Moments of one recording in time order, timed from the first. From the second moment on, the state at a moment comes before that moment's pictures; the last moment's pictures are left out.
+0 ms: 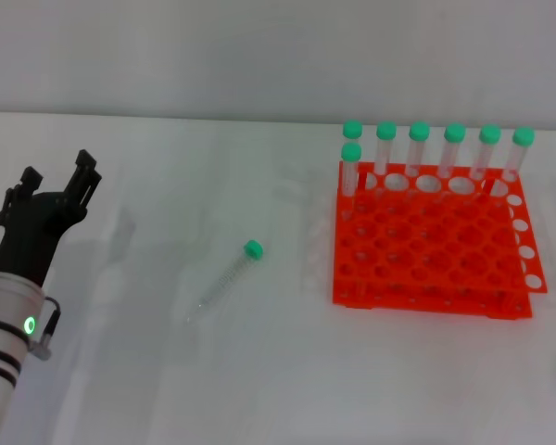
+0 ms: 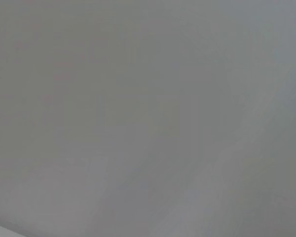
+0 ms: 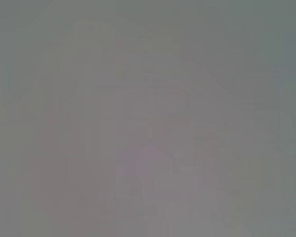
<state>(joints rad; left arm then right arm) -0.43 -2.09 2.49 0.23 -1.19 1.15 -0.40 0.39 2.02 -0.12 0.03 2.03 1.27 -2.84</state>
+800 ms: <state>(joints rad) -0.81 -1.85 2.55 -0.14 -0.27 1.22 -1.57 0.45 2.01 -0.11 0.03 2.04 1.23 -2.81</state>
